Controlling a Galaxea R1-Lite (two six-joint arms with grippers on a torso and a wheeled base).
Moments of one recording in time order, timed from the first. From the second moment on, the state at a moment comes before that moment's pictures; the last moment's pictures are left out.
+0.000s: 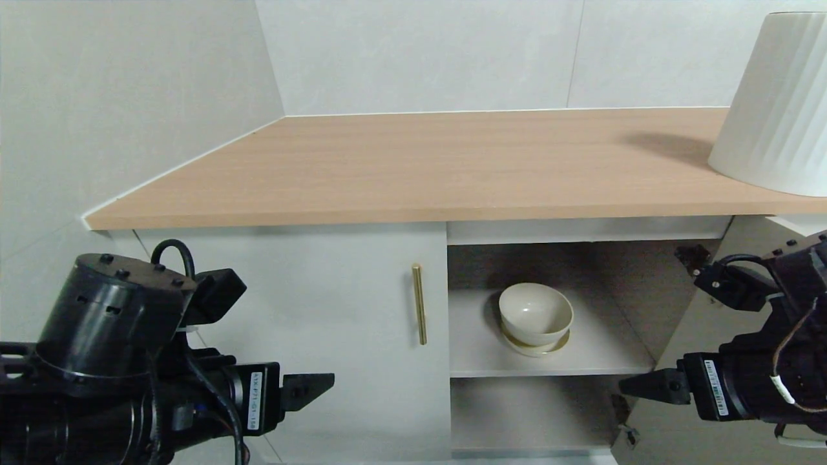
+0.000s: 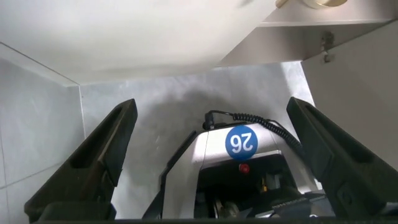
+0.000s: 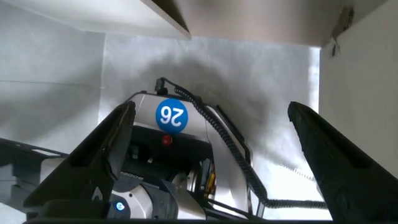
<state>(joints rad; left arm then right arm) -0.59 1.35 -0.71 0.13 0.16 -0.49 0.50 1.35 -0.80 0.28 0.00 0.41</state>
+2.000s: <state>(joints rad) -0.59 1.38 -0.70 0.13 0.17 -0.48 0.50 1.33 -0.77 0.36 -0.01 0.36</state>
